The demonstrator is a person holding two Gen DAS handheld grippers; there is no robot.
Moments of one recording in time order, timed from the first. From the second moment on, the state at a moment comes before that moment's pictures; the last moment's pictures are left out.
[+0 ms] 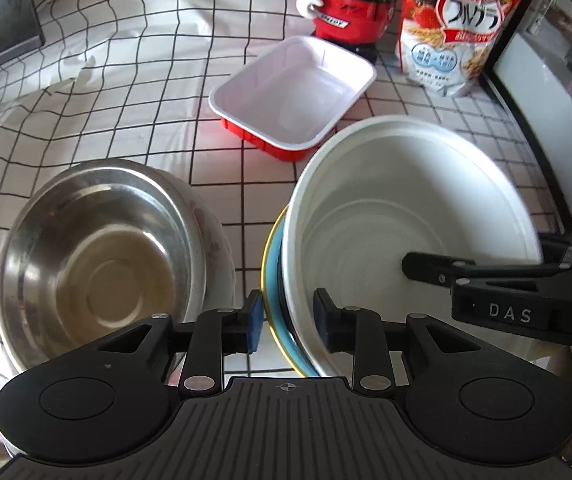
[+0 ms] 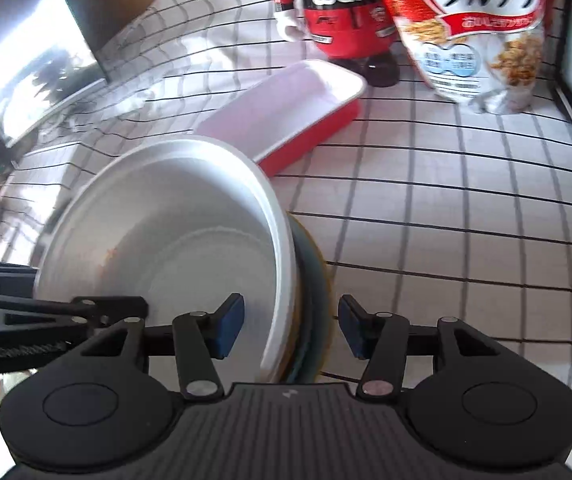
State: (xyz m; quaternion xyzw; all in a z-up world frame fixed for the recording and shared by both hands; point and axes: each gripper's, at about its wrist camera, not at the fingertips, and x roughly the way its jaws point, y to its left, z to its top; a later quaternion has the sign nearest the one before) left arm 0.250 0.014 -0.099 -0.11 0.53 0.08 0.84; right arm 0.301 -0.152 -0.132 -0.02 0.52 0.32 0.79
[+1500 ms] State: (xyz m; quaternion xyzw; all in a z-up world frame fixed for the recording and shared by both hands) left arm 0.280 0.034 -0.112 -0.17 0.57 0.05 0.80; right arm 0.315 -0.154 -0.150 0.06 0.60 0.35 0.72
